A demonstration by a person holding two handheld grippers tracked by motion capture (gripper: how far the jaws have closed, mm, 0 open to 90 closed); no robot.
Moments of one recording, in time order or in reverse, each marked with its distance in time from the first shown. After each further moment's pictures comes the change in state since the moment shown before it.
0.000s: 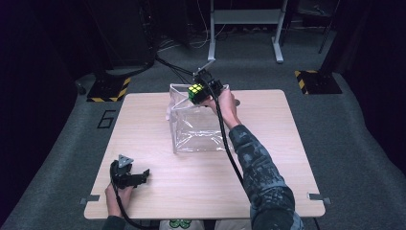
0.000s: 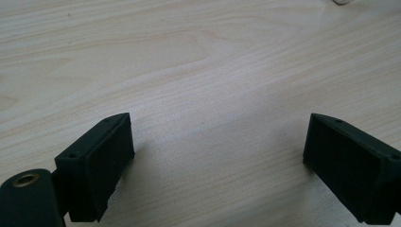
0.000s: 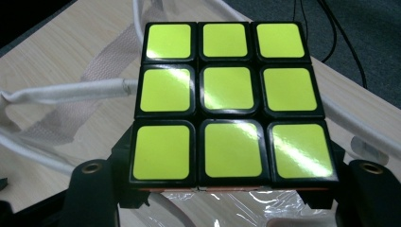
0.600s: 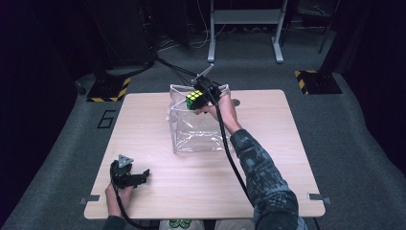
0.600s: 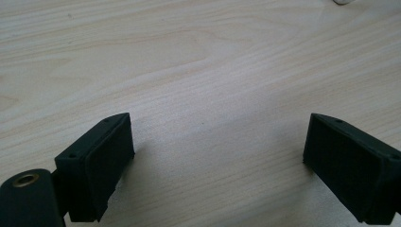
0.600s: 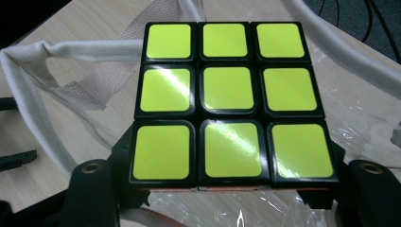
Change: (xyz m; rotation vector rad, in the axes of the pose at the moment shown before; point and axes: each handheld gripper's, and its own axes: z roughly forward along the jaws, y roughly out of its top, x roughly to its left) left arm 0.001 0.000 0.000 0.005 0.002 0.010; right arm 0.009 -0.013 0.006 0.052 0.082 -0.002
